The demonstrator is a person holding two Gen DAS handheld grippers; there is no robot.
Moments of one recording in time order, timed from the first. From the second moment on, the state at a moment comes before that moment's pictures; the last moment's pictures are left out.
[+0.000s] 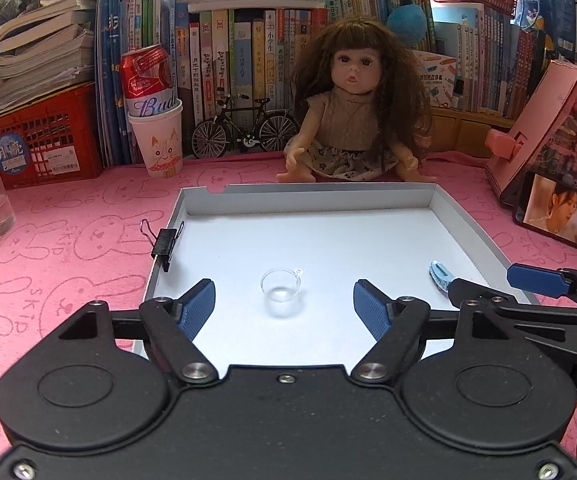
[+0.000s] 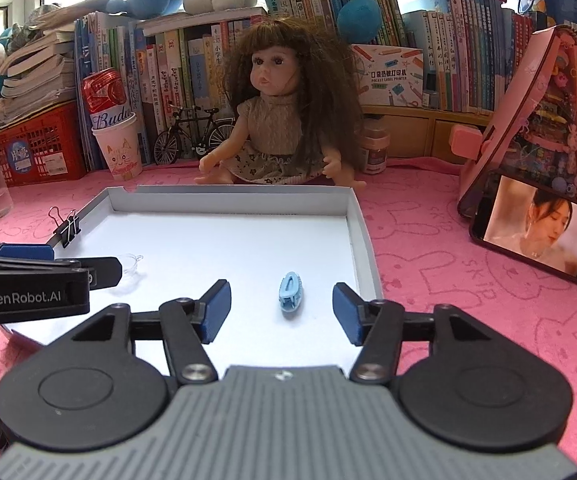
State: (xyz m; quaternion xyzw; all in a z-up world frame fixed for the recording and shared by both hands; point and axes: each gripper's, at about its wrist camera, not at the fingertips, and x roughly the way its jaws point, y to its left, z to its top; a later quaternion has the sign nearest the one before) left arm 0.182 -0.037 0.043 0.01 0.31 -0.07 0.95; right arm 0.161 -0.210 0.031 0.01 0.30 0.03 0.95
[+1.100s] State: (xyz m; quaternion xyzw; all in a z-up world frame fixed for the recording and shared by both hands) left arm 0.092 -0.018 0.041 0.02 0.30 -0.10 0.95; right arm 0.094 -0.203 0.030 0.00 0.31 0.03 0.95
